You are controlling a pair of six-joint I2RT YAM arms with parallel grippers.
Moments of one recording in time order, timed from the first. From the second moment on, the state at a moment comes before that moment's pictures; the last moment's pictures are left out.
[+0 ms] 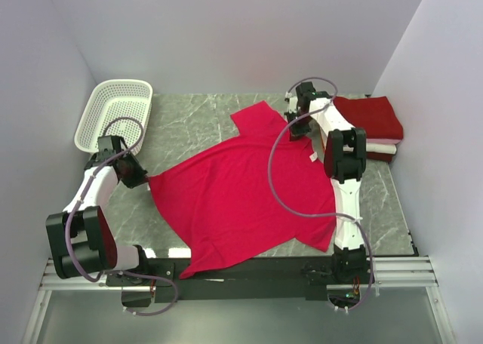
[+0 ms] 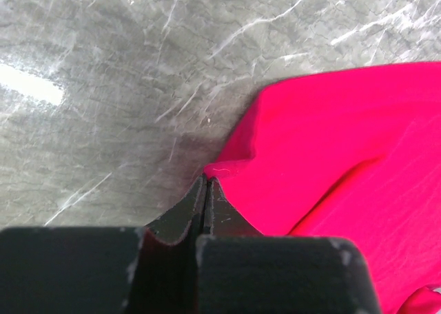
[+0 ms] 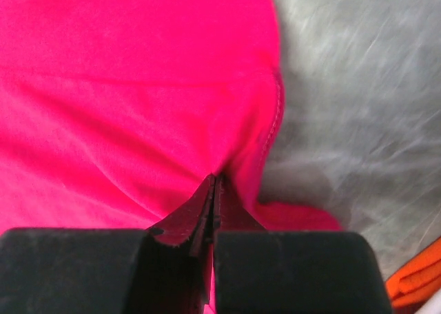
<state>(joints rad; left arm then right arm) 0.21 1.34 0.83 -0.52 0.19 -0.49 0.15 2.46 2.17 -0.97 -0.19 -0.07</state>
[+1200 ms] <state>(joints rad) 0.23 1.31 0.78 -0.44 0.32 -0.47 0.09 2.56 2.38 -0.89 -0.29 0.00</state>
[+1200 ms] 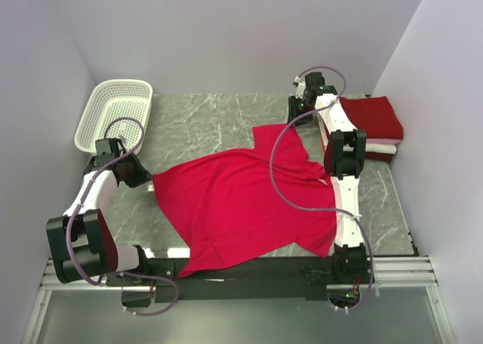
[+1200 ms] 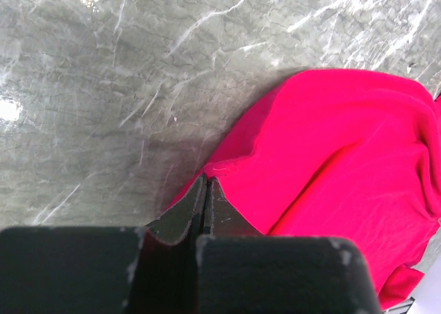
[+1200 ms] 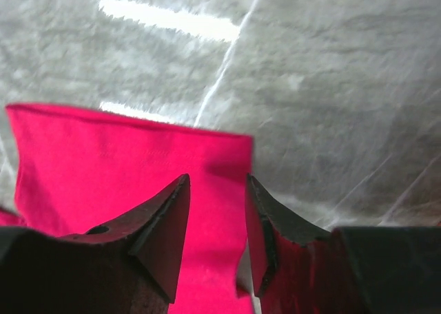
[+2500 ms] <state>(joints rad) 0.23 1.30 1.05 -0.48 0.33 -0.47 0.17 2.29 2.43 -0.85 -0.16 -0.15</state>
